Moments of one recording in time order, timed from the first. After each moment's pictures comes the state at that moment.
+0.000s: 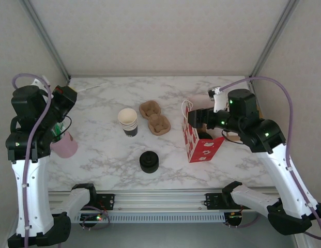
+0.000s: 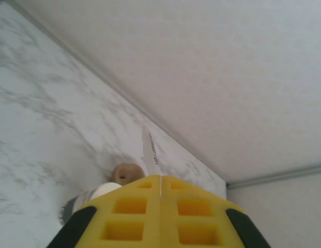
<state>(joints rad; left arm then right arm) 0.09 0.96 1.54 -0.89 0.21 -0.81 0.55 1.03 1.47 -0.98 -0.22 0.31</state>
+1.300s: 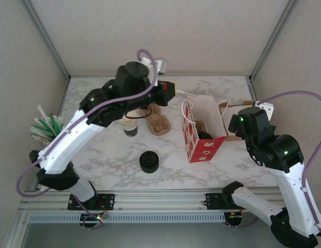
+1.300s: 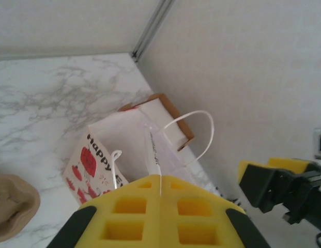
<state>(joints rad) -0.93 1.62 2.18 -0.94 -0.09 -0.58 0.50 0.90 1.46 -1.38 0.64 0.55</state>
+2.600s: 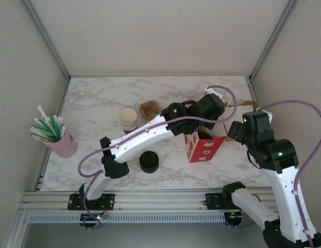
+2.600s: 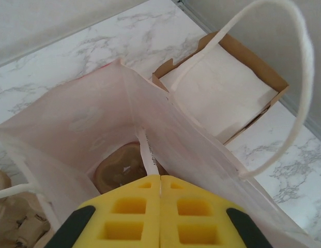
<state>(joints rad) -1.15 2.20 2.55 -1.04 -0.43 -0.39 0.32 0.84 1.33 -1.36 0.44 0.53</state>
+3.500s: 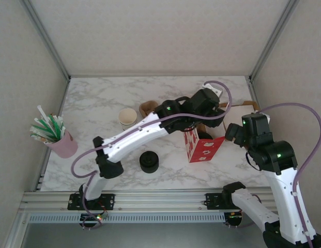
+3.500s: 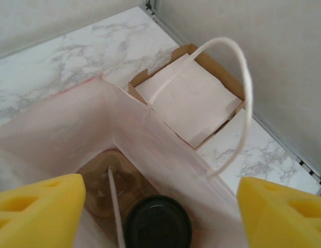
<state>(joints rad) -1.13 2.07 2.43 -0.95 -0.31 -0.39 0.32 0.81 1.29 -1.36 0.39 0.53</state>
